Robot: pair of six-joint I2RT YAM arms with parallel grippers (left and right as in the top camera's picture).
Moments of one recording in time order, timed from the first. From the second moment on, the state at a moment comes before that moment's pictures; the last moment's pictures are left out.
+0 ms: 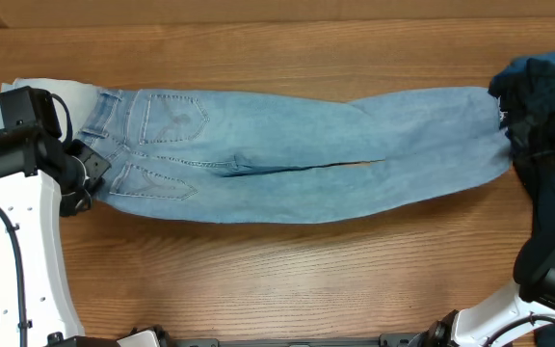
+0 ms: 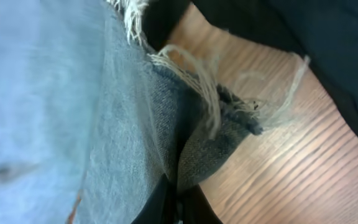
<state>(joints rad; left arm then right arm) 0.31 1.44 1.43 -1.29 -0.03 -0.62 -0.45 1.87 1.71 -1.27 -0.06 0.51</state>
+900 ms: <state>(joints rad) 0.31 1.61 1.52 -1.09 -0.05 -0.62 -0.44 1.87 1.83 -1.26 -0.07 0.59</state>
